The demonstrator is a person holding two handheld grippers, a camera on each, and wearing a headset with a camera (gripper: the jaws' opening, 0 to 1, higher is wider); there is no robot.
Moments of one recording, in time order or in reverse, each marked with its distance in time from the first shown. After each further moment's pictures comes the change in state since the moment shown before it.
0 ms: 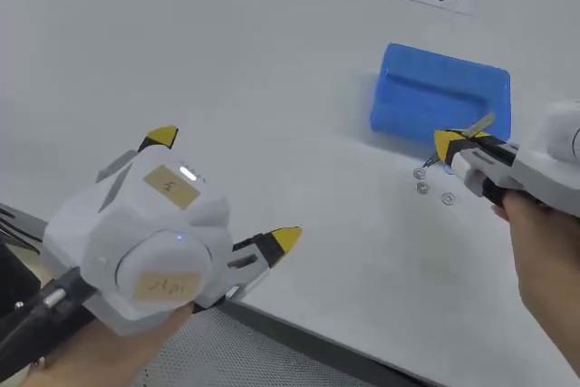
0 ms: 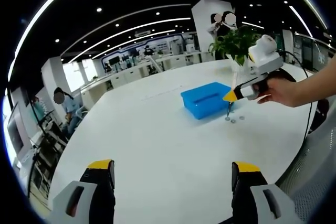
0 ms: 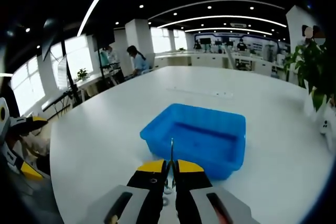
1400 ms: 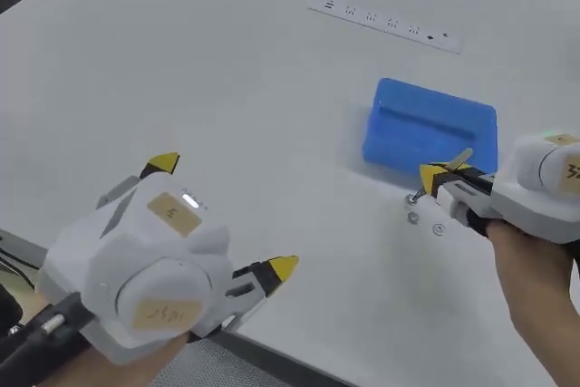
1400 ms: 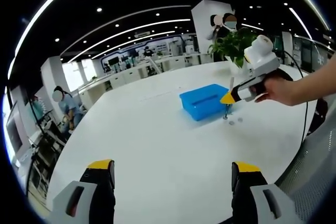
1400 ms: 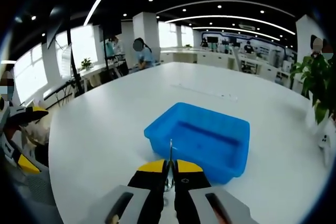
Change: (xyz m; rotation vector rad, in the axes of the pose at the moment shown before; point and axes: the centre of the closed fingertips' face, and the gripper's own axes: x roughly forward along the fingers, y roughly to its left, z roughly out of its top) left arm -0.001 -0.001 0.001 -0.009 -0.012 -0.010; right arm 0.000 0.006 0.004 -0.081 0.039 0.012
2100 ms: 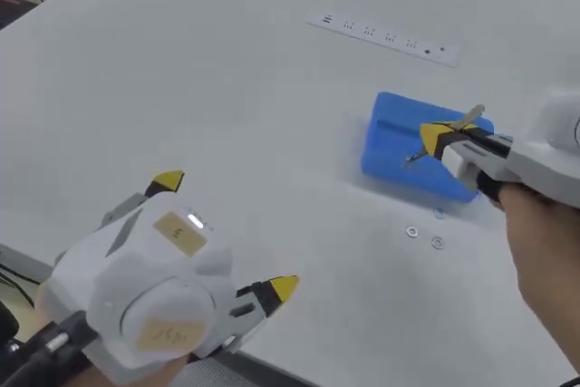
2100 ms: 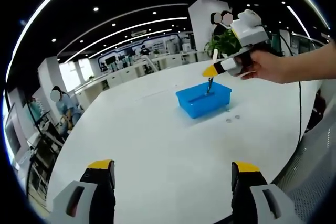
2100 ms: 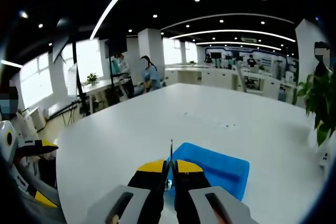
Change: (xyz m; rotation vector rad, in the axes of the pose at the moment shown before) left arm 0.003 -0.006 -0.003 0.017 0.019 -0.024; right arm -0.004 0.010 0.080 -0.012 -0.151 0.037
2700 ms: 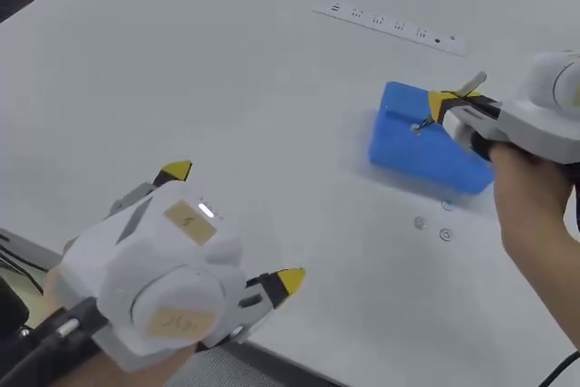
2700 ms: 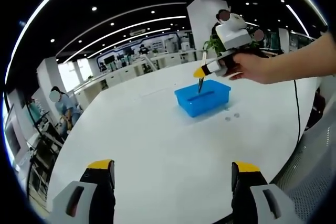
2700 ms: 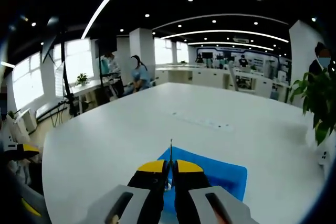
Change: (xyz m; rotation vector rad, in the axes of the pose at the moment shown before) left arm 0.001 -0.002 -0.001 0.008 0.010 -0.007; right arm 0.036 -0.031 -0.010 0.017 0.010 -0.083
